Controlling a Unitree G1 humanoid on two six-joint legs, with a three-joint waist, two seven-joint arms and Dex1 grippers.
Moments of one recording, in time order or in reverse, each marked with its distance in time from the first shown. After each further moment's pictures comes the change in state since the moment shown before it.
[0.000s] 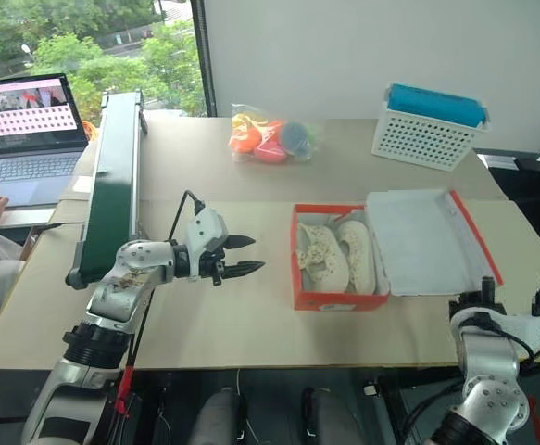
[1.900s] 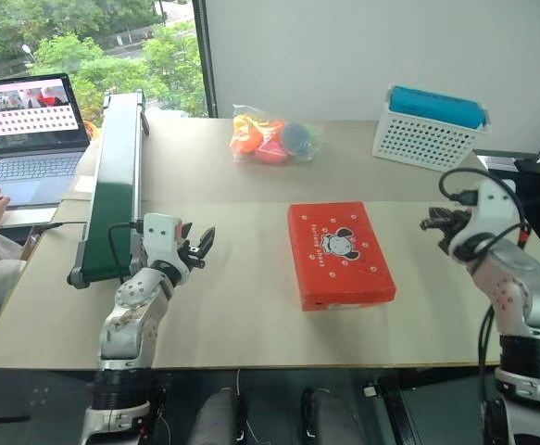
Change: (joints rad) left arm 0.229 -0.354 0.299 -0.131 0.071 0.090 0.799; right arm -0.192 -0.761 0.478 0.371 -0.880 0.198 0.606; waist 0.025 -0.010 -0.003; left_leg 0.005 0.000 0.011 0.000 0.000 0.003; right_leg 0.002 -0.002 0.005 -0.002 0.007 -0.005
